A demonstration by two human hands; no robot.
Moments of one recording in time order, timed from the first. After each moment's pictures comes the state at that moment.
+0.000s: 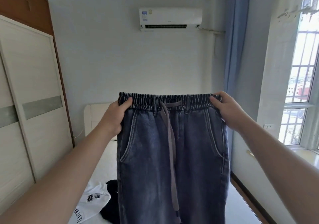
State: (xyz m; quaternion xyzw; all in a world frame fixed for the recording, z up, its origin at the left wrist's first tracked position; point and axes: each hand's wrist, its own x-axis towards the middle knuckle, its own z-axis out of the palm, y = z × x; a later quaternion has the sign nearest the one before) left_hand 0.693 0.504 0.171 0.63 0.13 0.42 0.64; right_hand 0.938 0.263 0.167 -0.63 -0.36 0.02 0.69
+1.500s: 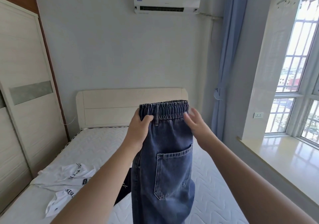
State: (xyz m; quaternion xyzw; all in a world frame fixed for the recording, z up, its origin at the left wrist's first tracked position) left_hand 0.733 0.438 0.079 0.67 0.13 0.41 0.60; right_hand 0.889 0.299 0.065 -0.68 -0.34 0.13 0.64
